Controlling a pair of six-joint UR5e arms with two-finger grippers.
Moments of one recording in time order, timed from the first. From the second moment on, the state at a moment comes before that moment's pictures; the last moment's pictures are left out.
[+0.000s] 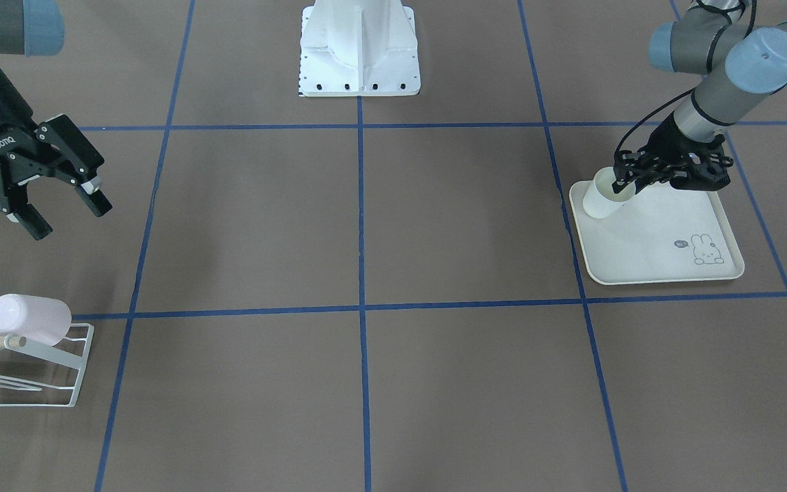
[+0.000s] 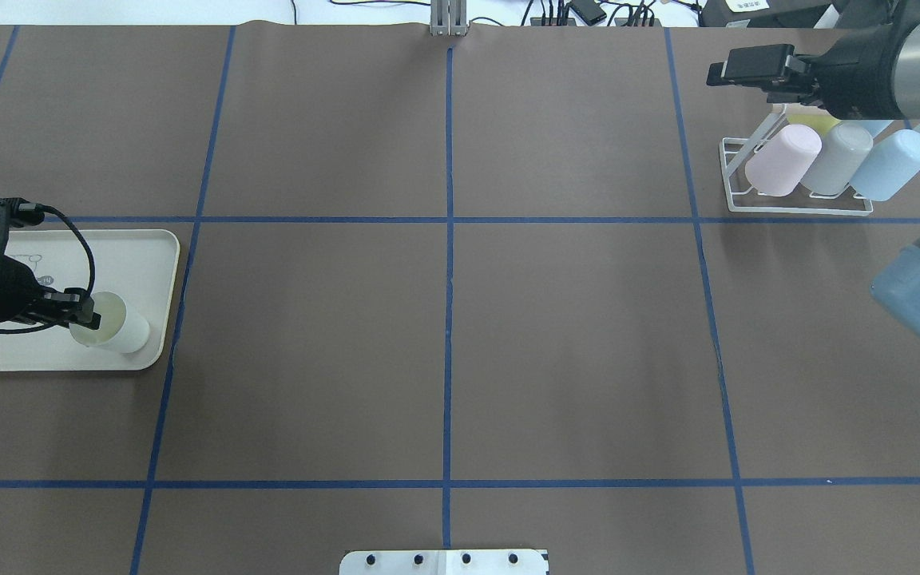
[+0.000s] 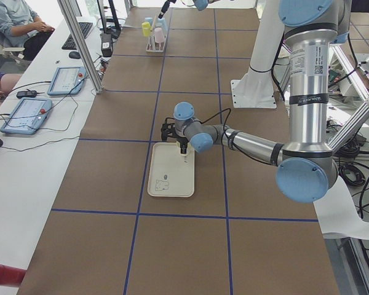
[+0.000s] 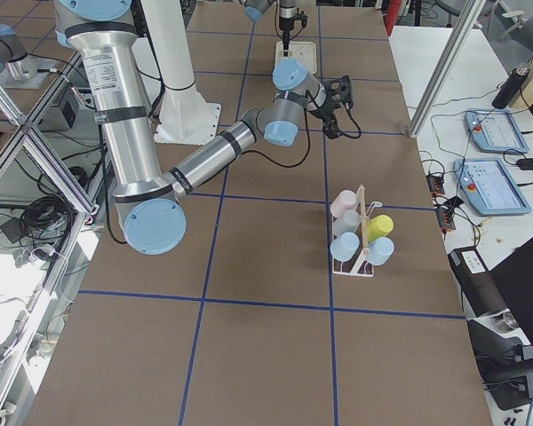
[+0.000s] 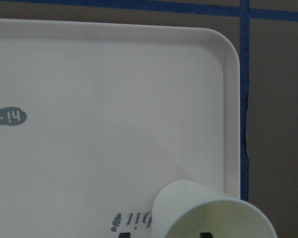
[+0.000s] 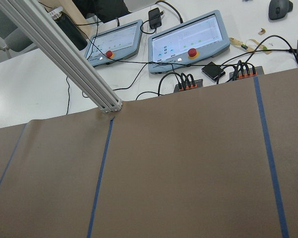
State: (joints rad) left arm -0.85 -1.50 -1.83 -2.13 -2.18 -0.99; right arm 1.02 -1.35 1.97 -0.92 1.95 1.17
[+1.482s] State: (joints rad) left arm -1.02 -1.79 -2.01 -1.76 -1.78 -1.70; right arm 0.92 -1.22 1.95 -0.92 1.95 1.38
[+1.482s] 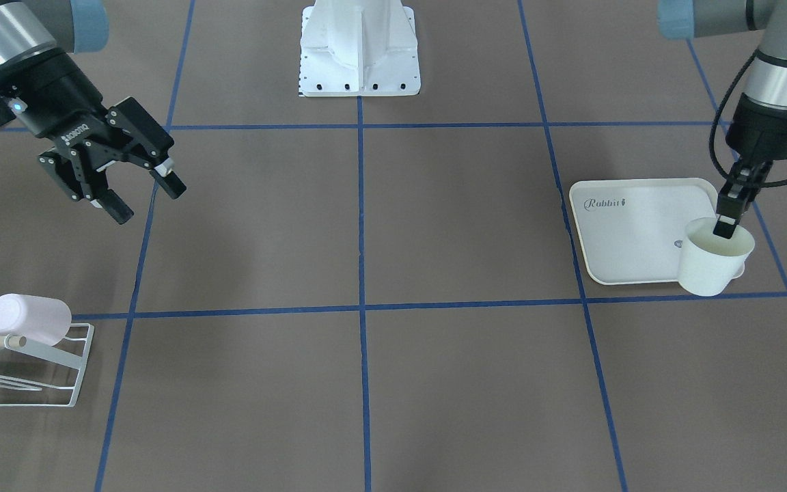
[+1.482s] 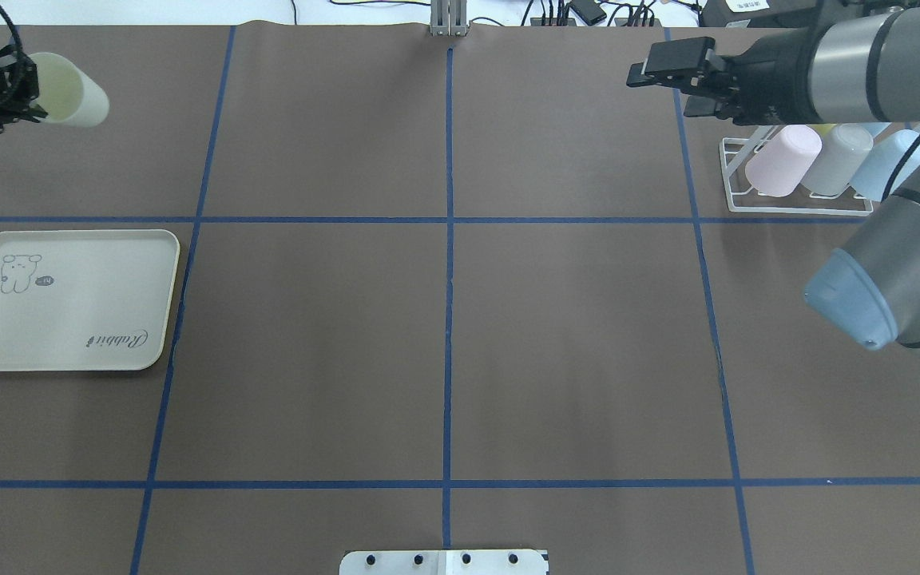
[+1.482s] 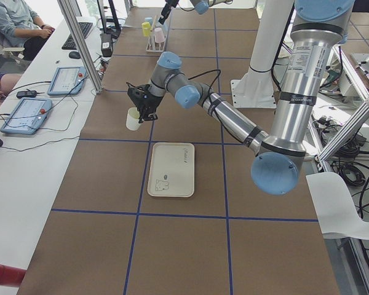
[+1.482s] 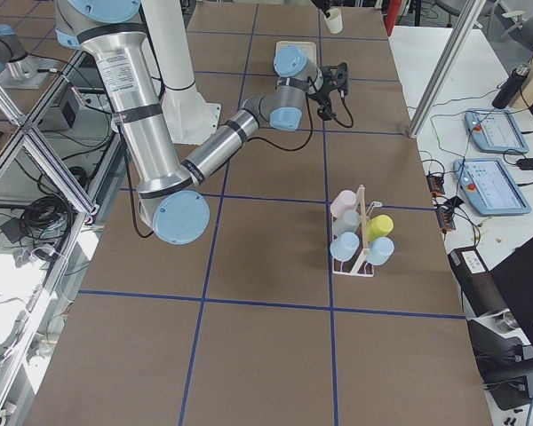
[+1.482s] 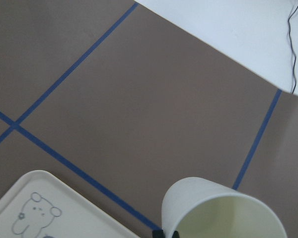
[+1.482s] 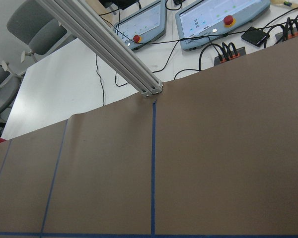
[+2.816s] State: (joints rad) left arm -0.61 -1.82 -2.01 -2.67 -1.36 -2.66; right arm 0.69 -0.85 1.67 -0.56 1.73 1.86
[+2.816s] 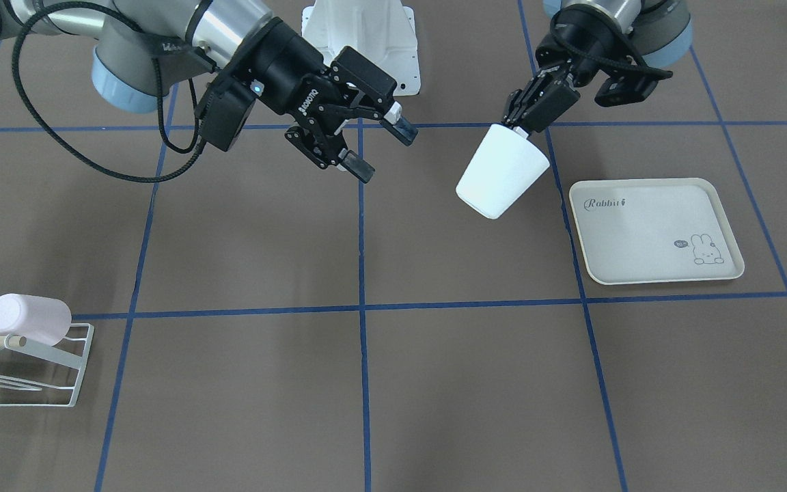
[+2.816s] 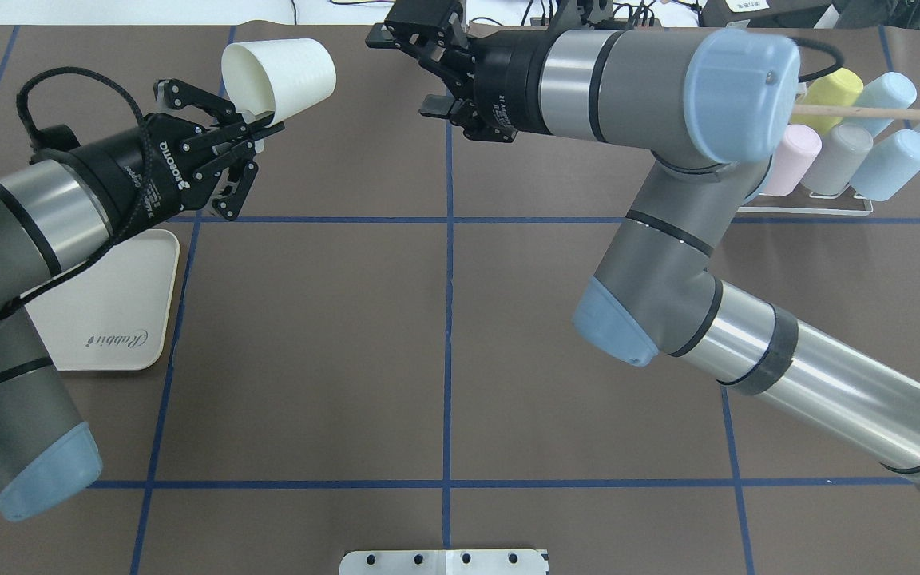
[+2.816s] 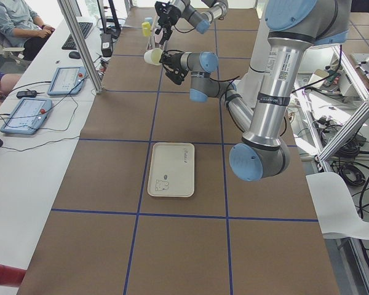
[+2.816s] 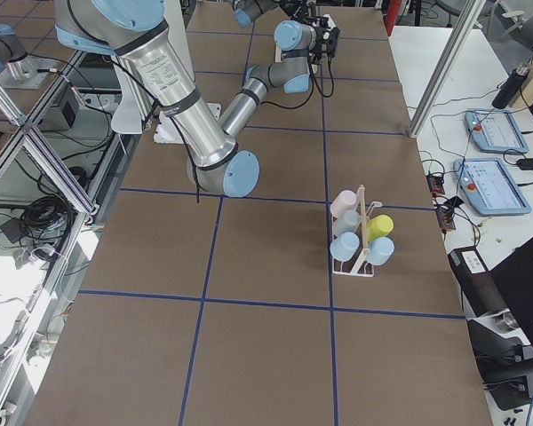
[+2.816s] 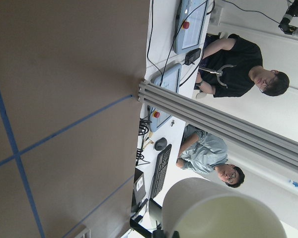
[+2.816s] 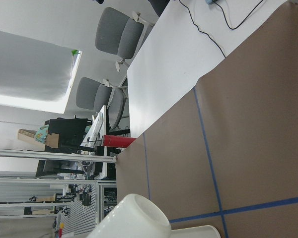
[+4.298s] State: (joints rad) left arm -0.47 -1.87 -1.94 -2.88 -1.18 -2.78; right arm 0.57 -0.83 1.50 -0.17 1.49 2.04
